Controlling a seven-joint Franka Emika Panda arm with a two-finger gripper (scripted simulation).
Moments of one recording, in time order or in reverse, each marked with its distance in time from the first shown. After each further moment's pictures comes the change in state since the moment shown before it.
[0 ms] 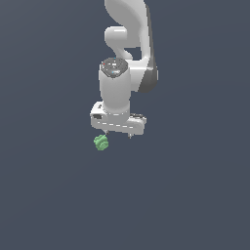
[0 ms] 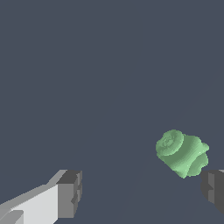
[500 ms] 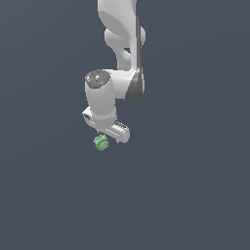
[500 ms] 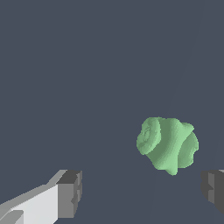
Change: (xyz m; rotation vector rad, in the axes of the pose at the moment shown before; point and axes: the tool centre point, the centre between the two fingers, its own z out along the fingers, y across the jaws) arm -0.008 0.049 0.039 0.004 -0.017 0.349
